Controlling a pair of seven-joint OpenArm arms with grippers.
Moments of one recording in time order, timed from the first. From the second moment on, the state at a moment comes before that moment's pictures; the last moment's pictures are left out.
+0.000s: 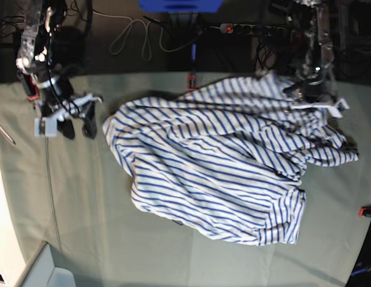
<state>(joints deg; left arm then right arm) 16.9 -7.2 -12.6 83.6 -33.0 20.9 16.0 -19.0 6.2 17.2 93.5 19.0 25.1 -17.9</state>
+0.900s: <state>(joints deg) 22.0 -9.0 -18.1 90.9 -33.0 20.6 15.8 28.0 7.6 -7.0 28.0 19.3 25.3 -8.6</state>
